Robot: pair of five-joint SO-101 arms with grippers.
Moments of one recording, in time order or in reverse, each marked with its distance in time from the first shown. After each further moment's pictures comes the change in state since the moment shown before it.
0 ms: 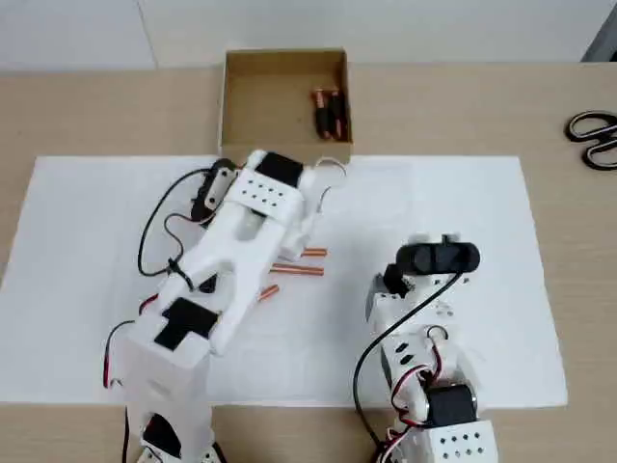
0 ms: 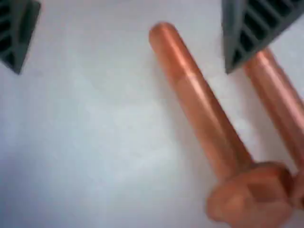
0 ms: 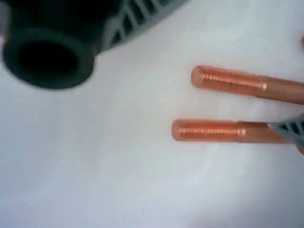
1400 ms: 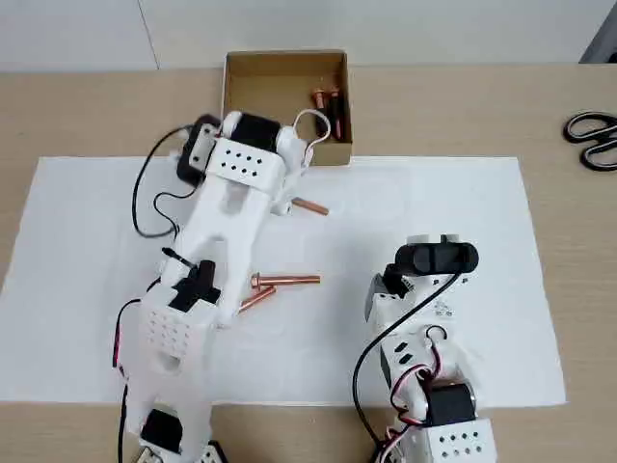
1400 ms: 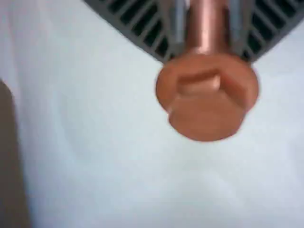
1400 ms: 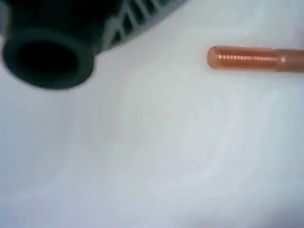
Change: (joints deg) left arm -5.5 11.2 -33.4 10.3 -6.7; right arm -0.1 0.0 0.0 0.0 0.0
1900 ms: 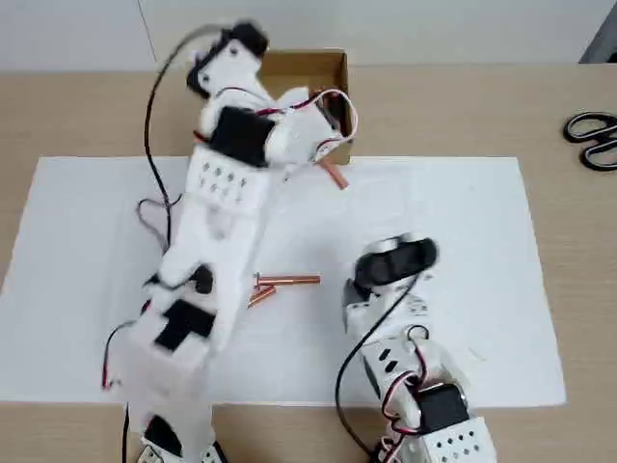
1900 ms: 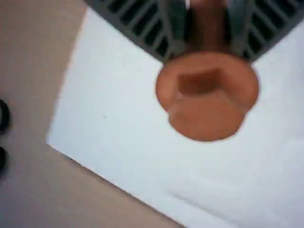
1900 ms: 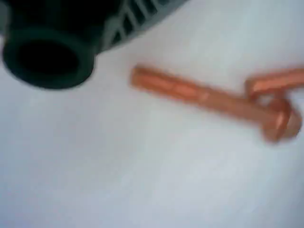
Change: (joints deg) left arm 6.6 -17.2 -12.2 4.3 -34.1; right arm -10.5 0.0 -1.6 -0.5 10.2
